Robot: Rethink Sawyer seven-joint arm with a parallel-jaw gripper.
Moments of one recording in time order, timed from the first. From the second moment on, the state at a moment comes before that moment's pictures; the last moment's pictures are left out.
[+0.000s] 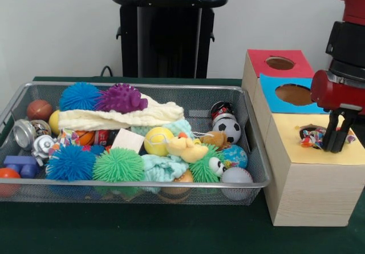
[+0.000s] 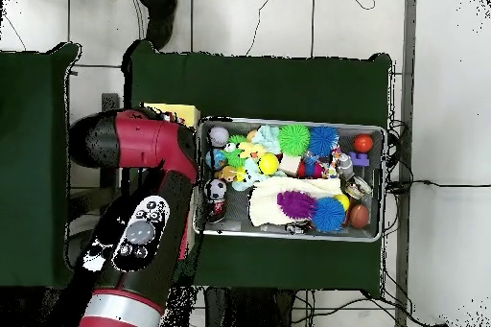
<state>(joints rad) 0.36 -0.31 -0.45 1.22 0.40 0.52 1.68</state>
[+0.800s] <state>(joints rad) 0.36 -0.32 -0.45 1.28 0.38 0.52 1.68</state>
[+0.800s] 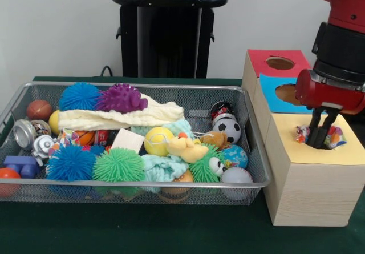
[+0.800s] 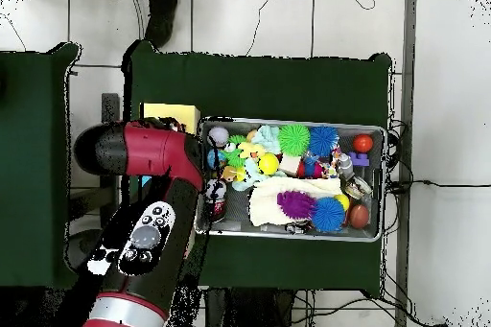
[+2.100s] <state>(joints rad) 0.26 -0.33 -0.29 1.38 0.37 0.25 1.68</state>
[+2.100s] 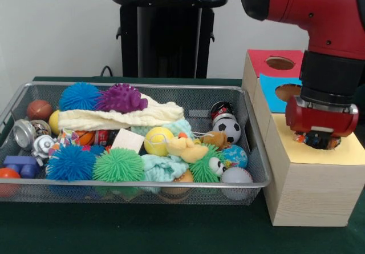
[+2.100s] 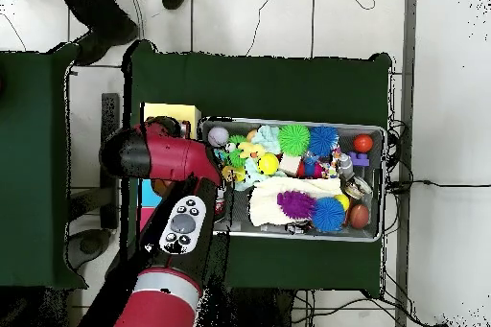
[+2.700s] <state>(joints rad) 0.25 -0.33 -0.26 1.40 0.36 0.17 1.68</state>
